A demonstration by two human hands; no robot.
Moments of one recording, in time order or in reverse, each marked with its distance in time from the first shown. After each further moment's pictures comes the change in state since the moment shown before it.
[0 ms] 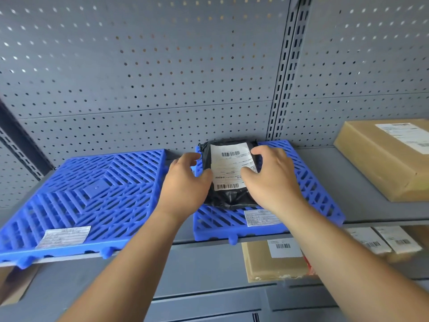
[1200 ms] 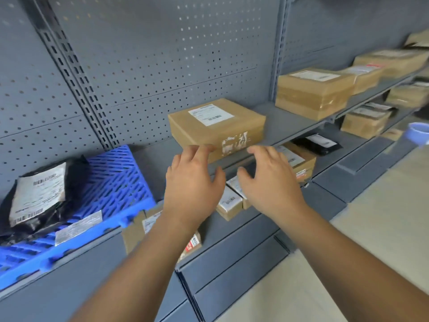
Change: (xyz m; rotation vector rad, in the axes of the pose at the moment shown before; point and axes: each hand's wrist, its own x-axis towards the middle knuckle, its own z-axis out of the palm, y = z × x) left_hand -0.180 0.204 0.251 0.233 -0.172 0.717; right_hand -0.141 0.243 -0.234 -0.260 0.358 0.248
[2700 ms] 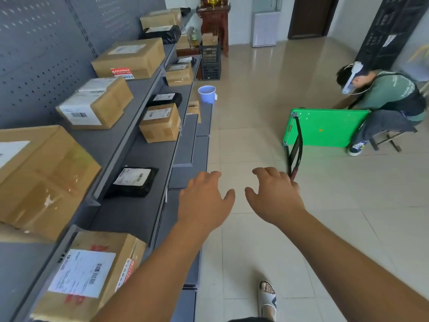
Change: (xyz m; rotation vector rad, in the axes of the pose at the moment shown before) left_hand 0.149 0.414 0.457 -0.113 -0.837 0.715; right_hand 0.097 0.503 -0.153 -0.337 0.060 1.035
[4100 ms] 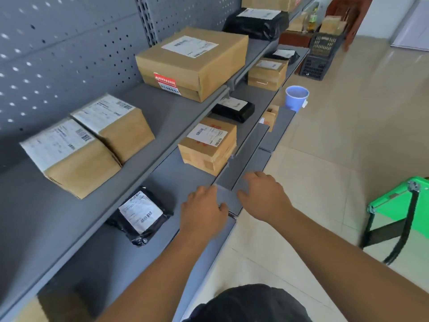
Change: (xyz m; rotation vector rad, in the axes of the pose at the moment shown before) left_hand 0.373 -0.099 0.028 -0.024 0.028 -0.584; right_hand 0.470 -0.124 0.052 -0.033 -0.309 -0.579
